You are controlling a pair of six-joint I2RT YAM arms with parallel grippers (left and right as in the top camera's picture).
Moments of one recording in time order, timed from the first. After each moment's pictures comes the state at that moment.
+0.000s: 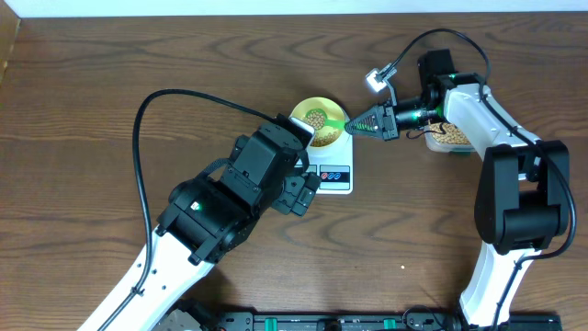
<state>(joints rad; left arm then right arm) -0.70 1.19 1.26 -0.98 -0.16 -0.09 0.12 2.08 1.48 -0.80 -1.20 -0.41</state>
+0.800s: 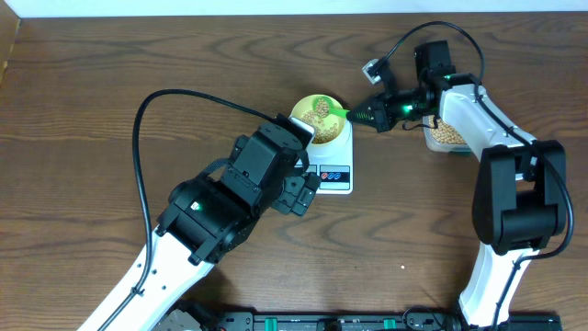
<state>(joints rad) -0.70 1.19 1.26 -0.98 -0.16 -0.09 0.14 2.08 1.48 -0.60 -0.96 -0.31</state>
